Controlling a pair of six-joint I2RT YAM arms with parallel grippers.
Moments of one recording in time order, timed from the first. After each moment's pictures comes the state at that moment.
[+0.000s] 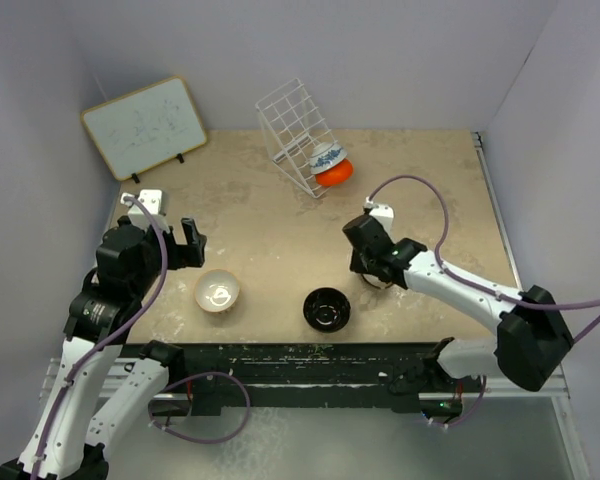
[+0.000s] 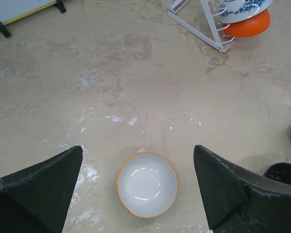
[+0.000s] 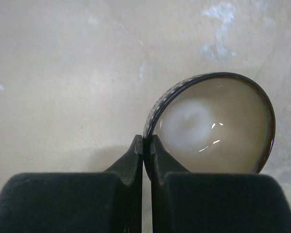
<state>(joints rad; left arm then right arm) -0.28 0.62 0.93 -0.70 -0.11 -0.20 0.75 1.33 0.85 -0.55 0.46 0.73</state>
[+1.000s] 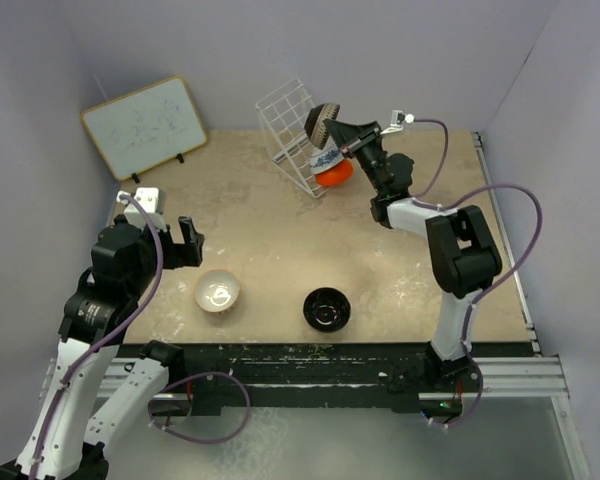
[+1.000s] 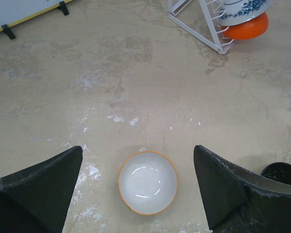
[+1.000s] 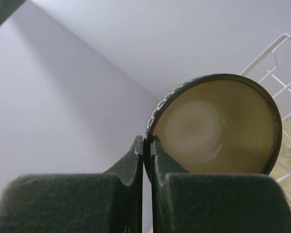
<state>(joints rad) -0.28 0.63 0.98 -0.73 -0.11 -0.20 0.33 1.91 1.16 1.17 -0.20 1.11</state>
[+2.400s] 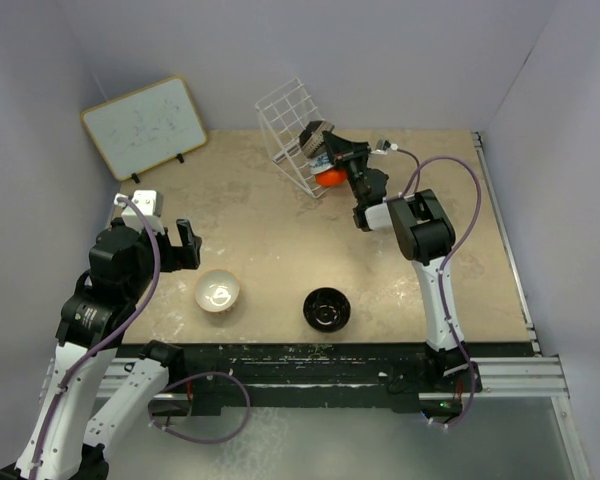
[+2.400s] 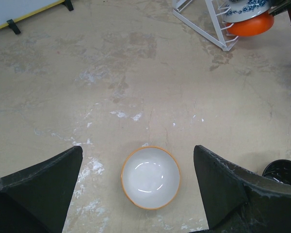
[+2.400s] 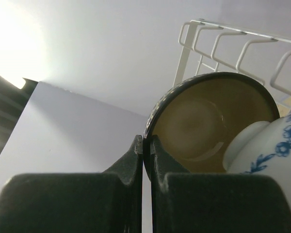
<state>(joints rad) -0.28 0.62 0.99 -0.77 -0.13 -0.20 0.34 2.41 1.40 1.41 -0.03 1.52</state>
